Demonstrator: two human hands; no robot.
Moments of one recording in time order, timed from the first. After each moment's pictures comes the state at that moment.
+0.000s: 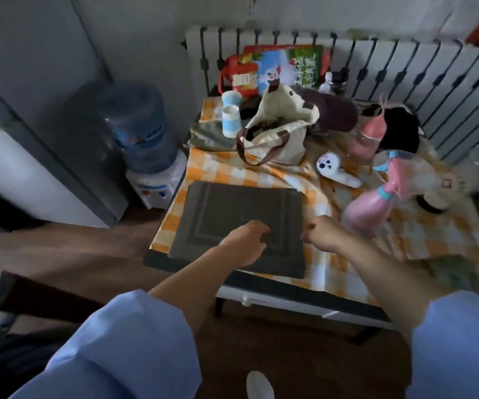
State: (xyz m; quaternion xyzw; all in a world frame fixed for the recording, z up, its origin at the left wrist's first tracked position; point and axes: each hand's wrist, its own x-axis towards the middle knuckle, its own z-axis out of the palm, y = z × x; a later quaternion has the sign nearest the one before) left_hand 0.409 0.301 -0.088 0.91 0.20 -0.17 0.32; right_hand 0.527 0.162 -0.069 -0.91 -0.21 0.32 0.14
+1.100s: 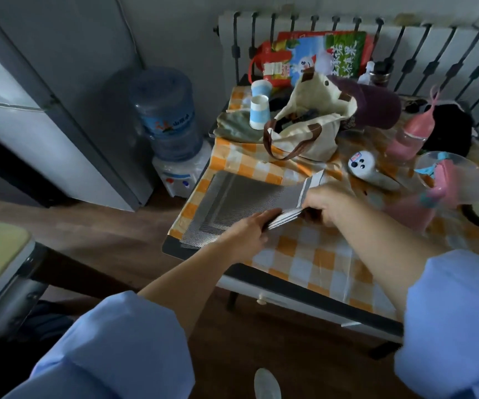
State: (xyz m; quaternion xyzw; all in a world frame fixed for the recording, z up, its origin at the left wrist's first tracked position) left_hand 0.384 0.325 -0.086 0.89 0.25 -0.11 0.36; right_hand 0.531 0.240 -0.043 -0.79 -0.01 0.44 0.42
